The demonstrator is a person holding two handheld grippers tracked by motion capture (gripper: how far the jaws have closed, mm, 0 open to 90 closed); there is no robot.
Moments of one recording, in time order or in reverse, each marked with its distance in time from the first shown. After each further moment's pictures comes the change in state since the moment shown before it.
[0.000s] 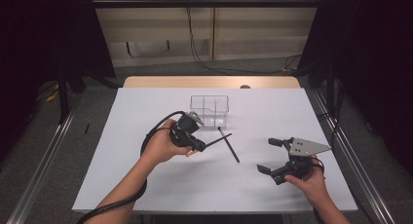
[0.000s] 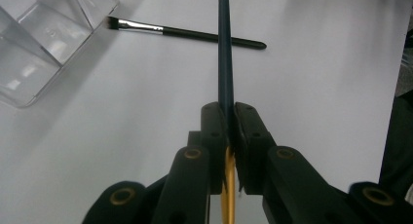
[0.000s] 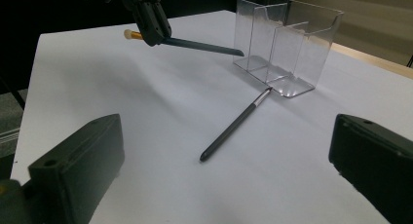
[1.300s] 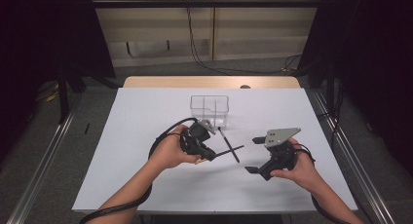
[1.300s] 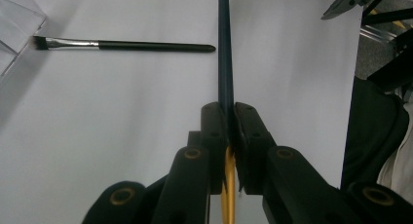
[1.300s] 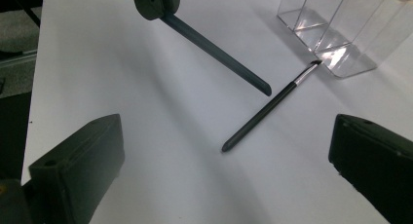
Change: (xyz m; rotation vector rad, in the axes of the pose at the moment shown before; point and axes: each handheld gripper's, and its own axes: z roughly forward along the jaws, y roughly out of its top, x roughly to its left) left arm -0.028 0.011 0.013 0.031 -0.077 0.091; right arm 0.001 0.039 0.042 0.324 0.137 -0.089
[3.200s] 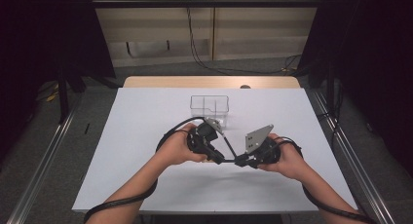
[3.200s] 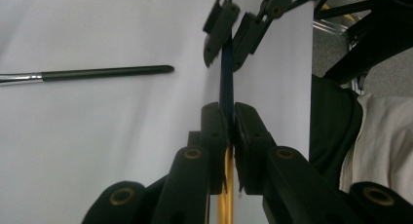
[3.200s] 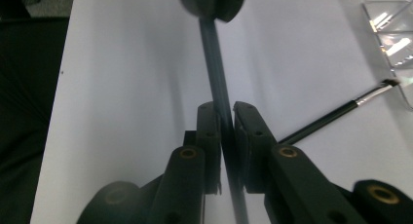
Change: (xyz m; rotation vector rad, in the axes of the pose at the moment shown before) left arm -0.001 0.017 0.006 -0.009 -0.150 0.056; right arm 0.008 0.033 0.026 0.229 0.163 -0.242
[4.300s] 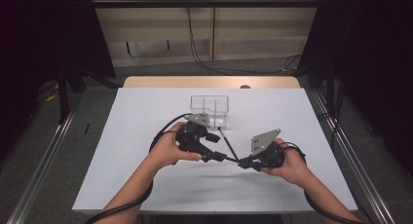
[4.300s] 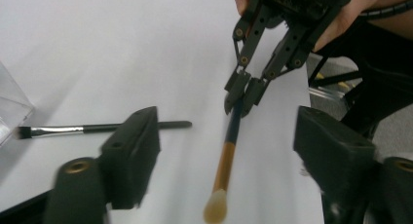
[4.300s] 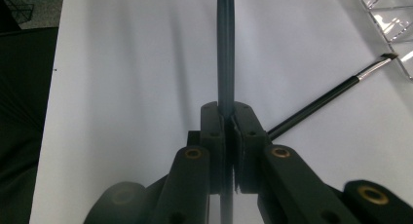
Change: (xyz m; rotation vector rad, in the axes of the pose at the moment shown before) left arm 0.008 -0.023 -0.012 -0.334 0.037 0.023; right arm 0.006 -0.020 0.000 -0.047 -0.040 0.075
